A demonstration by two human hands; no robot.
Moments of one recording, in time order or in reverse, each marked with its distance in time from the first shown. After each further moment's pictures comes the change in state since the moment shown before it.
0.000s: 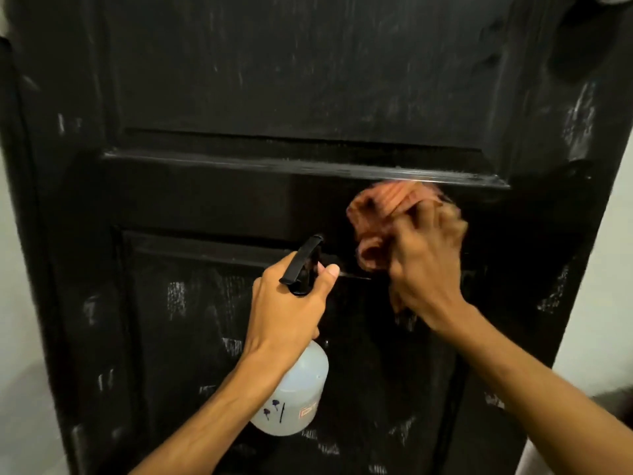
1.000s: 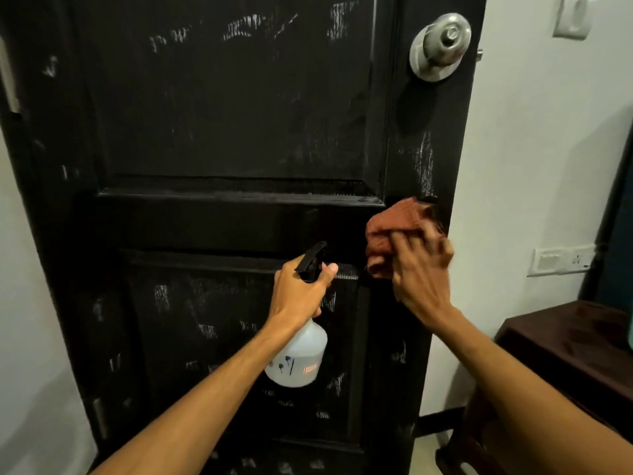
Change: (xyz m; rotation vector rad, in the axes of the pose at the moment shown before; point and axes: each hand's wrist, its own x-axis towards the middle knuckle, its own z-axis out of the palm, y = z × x) left_hand -0.065 0.083 0.062 0.043 -0.160 -0.094; right_hand -0.065 0.099 -0.118 -0.115 -0.264 0.149
